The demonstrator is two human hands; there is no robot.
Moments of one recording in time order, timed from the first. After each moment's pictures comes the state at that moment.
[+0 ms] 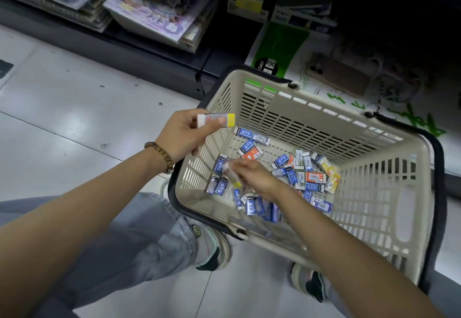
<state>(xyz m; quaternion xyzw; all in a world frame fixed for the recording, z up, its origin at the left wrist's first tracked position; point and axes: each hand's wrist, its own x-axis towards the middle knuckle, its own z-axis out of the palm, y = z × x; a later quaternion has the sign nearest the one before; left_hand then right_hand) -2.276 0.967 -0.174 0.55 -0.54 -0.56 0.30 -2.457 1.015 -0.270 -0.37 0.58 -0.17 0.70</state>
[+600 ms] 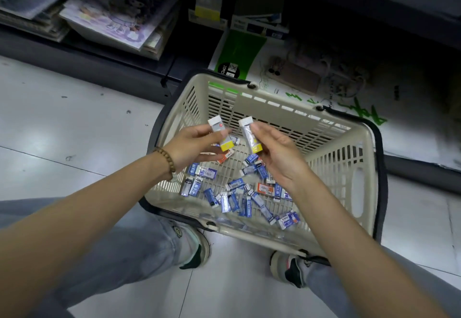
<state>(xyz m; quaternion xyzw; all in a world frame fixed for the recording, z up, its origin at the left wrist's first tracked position) -2.336 0.980 -0.179 0.47 -0.39 -0.76 0.24 -2.508 1.026 -0.156 -0.20 0.57 -0.49 0.63</state>
